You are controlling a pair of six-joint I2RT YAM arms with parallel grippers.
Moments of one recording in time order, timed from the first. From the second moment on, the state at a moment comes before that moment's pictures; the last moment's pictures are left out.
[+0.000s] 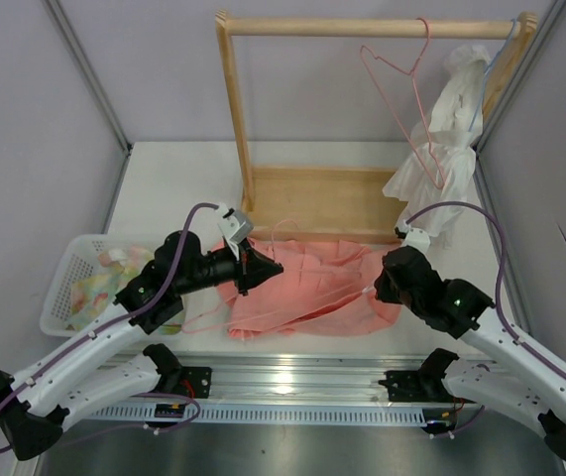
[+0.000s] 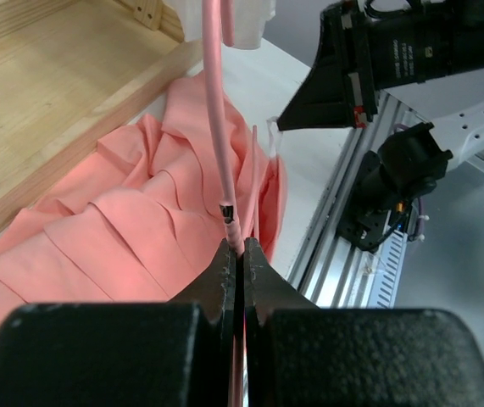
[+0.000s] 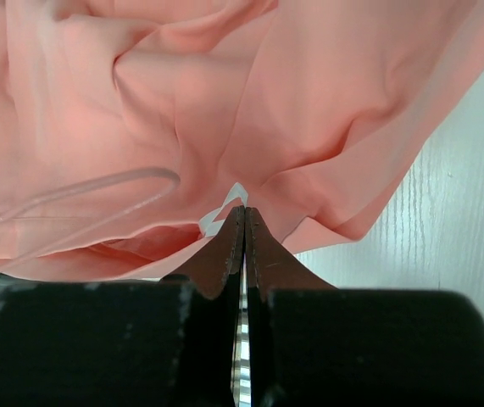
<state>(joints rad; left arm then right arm) -0.77 0.80 0.77 -0.15 0.38 -0.25 0.80 0.81 0.81 -0.81 0.39 0.73</state>
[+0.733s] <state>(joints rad) -0.77 0.82 0.77 -0.14 0.44 -0.24 0.81 0.88 0.88 -0.79 0.39 0.70</state>
